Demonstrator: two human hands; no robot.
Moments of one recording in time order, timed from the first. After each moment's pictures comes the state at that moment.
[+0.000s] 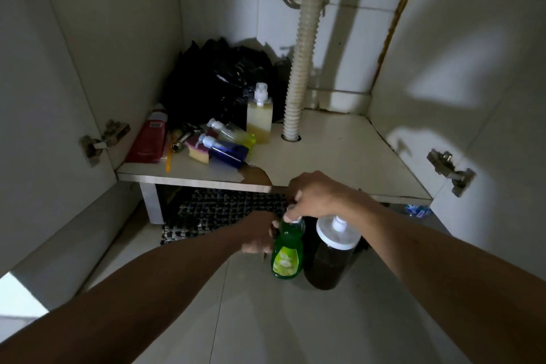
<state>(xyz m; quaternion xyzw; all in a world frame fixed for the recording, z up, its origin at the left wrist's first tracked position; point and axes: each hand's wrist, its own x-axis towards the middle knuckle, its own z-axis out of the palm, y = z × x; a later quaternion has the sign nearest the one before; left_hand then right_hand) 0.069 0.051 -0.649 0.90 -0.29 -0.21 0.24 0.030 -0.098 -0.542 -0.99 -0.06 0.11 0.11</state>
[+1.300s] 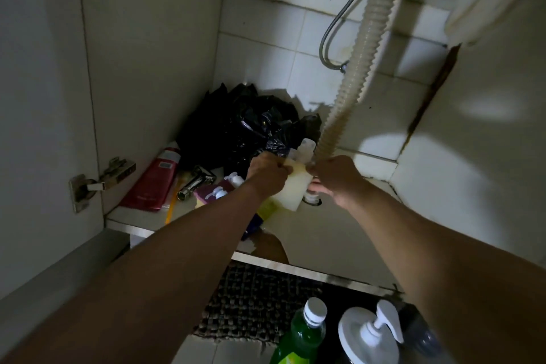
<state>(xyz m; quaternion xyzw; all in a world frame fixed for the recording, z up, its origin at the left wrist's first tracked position) 0.232 0.044 -0.516 0.83 -0.07 0.06 0.55 0.204 -0.101 -0.484 -0.81 0.14 -0.09 0.56</state>
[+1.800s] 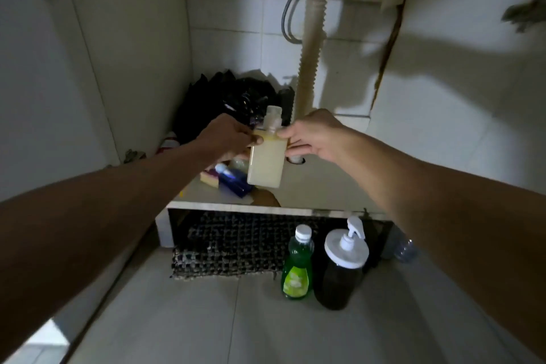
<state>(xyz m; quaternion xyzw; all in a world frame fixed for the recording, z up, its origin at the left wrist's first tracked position) 0.124 0.110 -0.452 0.83 -0.14 0.00 0.54 0.073 -0.065 -0.419 -0.79 0.09 -0.04 0.60</state>
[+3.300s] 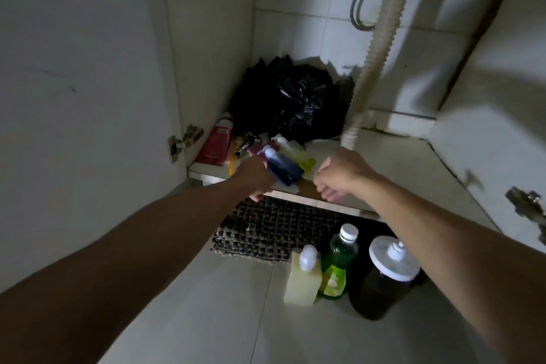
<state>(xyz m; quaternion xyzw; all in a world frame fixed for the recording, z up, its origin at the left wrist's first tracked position) 0.116 0.150 -0.554 0.92 -0.01 -0.07 0.40 0.074 -0.034 -0.501 -0.93 0.08 0.04 0.35</state>
